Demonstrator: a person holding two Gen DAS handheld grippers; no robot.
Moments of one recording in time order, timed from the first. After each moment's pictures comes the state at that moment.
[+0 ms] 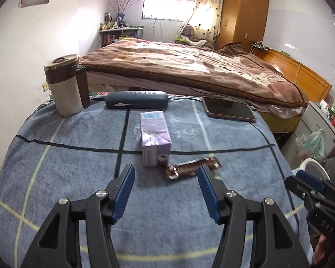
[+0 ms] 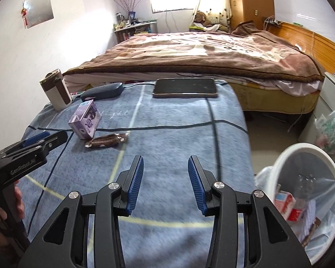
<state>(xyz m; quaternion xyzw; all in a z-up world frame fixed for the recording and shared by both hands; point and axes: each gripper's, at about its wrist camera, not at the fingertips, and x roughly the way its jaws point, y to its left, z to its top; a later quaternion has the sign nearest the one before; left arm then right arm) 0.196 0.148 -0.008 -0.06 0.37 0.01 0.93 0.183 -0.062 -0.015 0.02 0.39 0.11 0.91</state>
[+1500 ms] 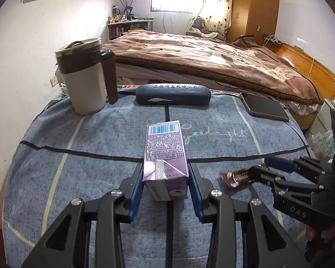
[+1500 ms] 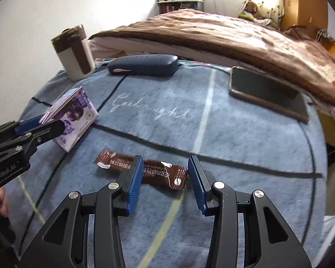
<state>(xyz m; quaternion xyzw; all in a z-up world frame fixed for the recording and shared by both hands) 0.227 0.214 -0.031 -0.05 0.39 0.04 0.92 0.262 0.031 -0.058 -0.05 0.44 0.23 0.86</state>
